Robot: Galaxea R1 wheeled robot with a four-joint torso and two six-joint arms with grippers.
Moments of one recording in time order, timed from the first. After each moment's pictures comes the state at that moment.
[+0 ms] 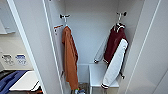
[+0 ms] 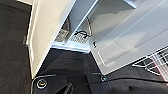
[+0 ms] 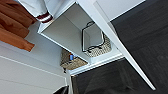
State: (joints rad) left arm 1.55 2.20 -1.57 0.16 -0.54 0.05; right arm -1.40 2.01 -1.80 -0.55 0.68 0.82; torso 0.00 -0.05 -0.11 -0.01
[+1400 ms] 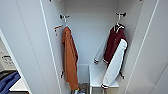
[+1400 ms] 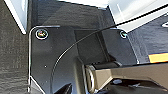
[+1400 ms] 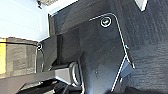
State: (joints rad) left arm 1.57 2.85 -2.42 0.11 -0.25 0.02; right arm -1.61 2.70 -2.45 -0.74 0.33 0.88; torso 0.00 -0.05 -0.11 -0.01
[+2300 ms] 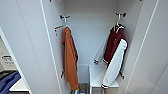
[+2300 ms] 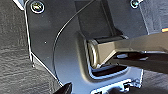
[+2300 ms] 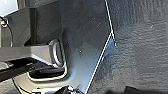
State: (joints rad) left arm 1.55 3.04 -2.70 0.11 -0.03 0.02; right arm -1.61 2.98 -2.79 -0.63 0.07 0.78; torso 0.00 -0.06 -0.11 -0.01
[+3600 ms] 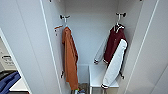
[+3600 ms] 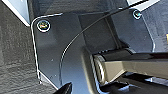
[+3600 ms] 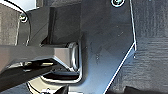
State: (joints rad) left arm 1.49 3.04 -2.72 0.13 -0.03 0.03; right arm -1.59 3.04 -2.75 0.04 0.08 -0.04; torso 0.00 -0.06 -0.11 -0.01
